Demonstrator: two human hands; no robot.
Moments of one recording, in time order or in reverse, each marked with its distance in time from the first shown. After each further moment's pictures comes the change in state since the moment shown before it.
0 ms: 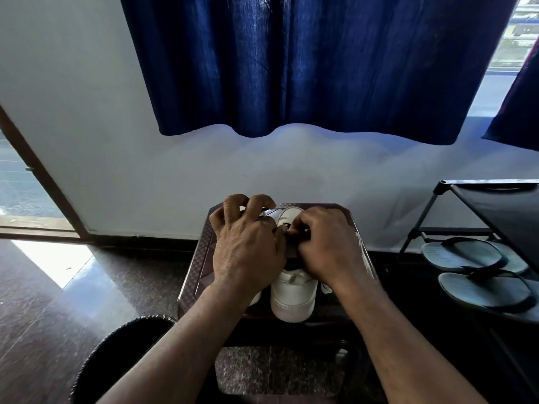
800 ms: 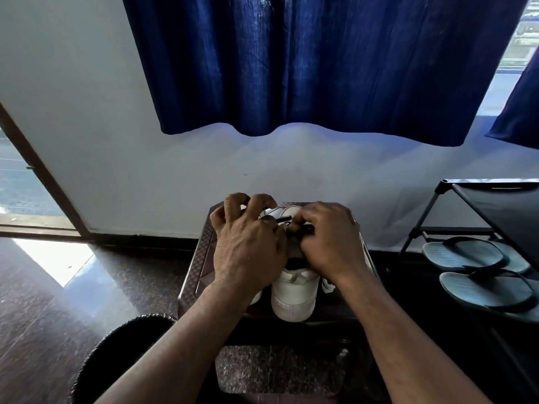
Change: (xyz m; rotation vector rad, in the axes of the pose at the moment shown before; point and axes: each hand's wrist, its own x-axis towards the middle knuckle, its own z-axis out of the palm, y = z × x) left_hand 0.000 0.001 0.000 -0.006 0.012 -0.008; right_hand 0.005 0.005 0.005 0.089 0.048 -0.013
